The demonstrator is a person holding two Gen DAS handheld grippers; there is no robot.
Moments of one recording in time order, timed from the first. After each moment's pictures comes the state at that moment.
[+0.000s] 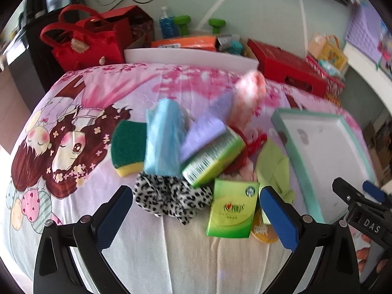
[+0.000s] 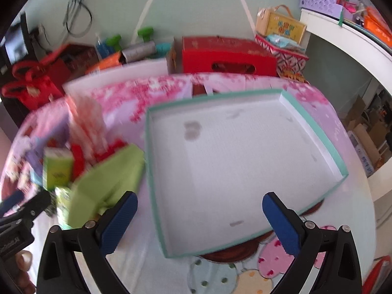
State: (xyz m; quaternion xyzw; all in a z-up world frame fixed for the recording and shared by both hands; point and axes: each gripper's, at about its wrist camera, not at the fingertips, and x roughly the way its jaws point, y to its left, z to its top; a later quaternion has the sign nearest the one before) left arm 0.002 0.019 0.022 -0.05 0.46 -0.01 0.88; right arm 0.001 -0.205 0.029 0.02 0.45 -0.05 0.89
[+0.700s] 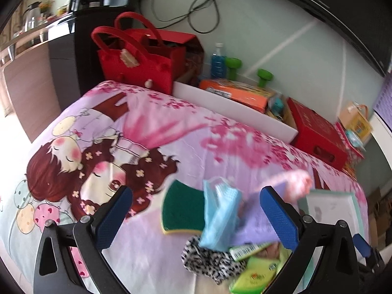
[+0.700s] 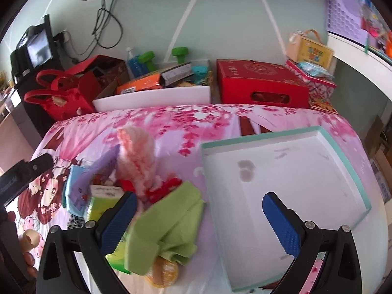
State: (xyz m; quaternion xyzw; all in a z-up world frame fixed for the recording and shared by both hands) left arm 0.033 0.093 0.063 -0.15 0.38 0.08 0.91; right arm 0.036 -0.138 0.051 0.01 0.40 0.02 0.91
